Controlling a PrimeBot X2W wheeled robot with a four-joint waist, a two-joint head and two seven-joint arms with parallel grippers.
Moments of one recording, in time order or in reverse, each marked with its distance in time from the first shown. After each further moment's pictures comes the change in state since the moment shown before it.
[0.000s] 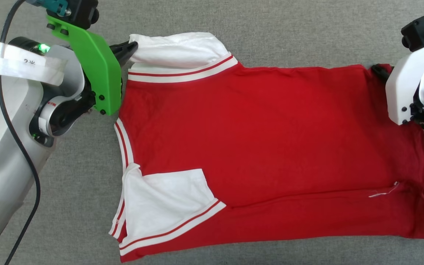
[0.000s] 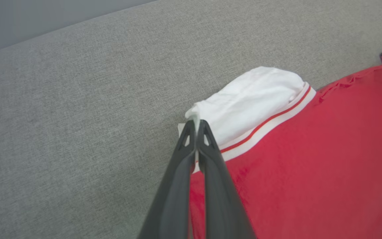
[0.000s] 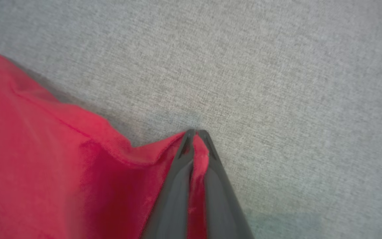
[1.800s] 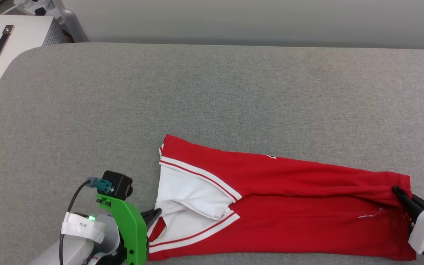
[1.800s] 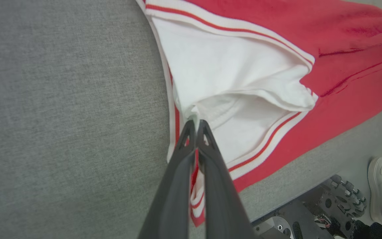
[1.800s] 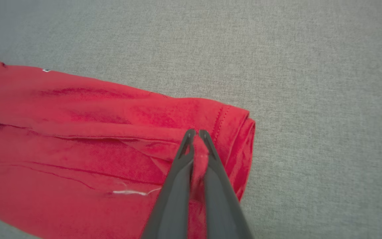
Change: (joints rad) left arm 0.618 -0.001 -0.105 -0.032 -0.073 0.050 -0.234; right arm 0.742 -0.067 -0.256 -0.180 0.174 0.000 -0.445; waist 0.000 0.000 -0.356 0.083
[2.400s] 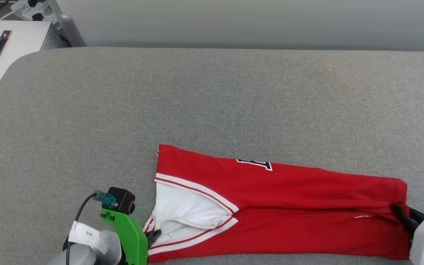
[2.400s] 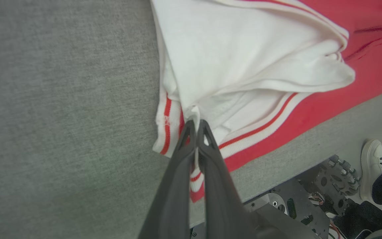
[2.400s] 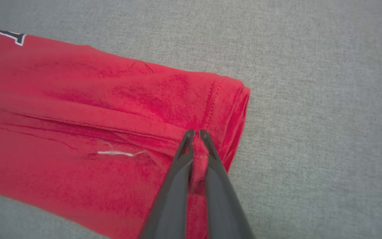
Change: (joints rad) left arm 0.028 -0.008 -0.040 0.061 -0.031 -0.015 0.034; right arm 0.043 -0.015 0.019 0.011 -0.061 0.000 0.013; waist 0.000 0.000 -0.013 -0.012
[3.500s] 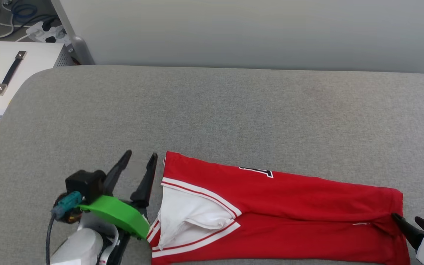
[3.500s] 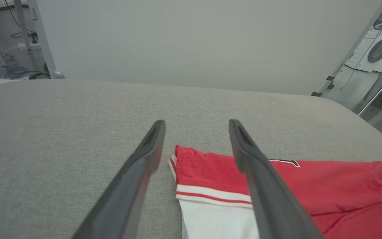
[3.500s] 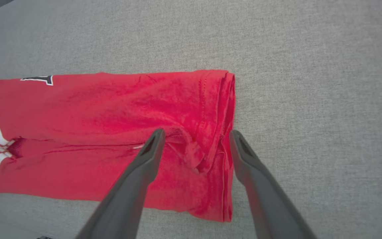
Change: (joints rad) left arm 0.055 -0.160 0.236 0.013 0.264 0.021 -0.627; right arm 0.118 0.261 -0.413 -0.194 -0.074 0.000 0.426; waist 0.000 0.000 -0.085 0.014
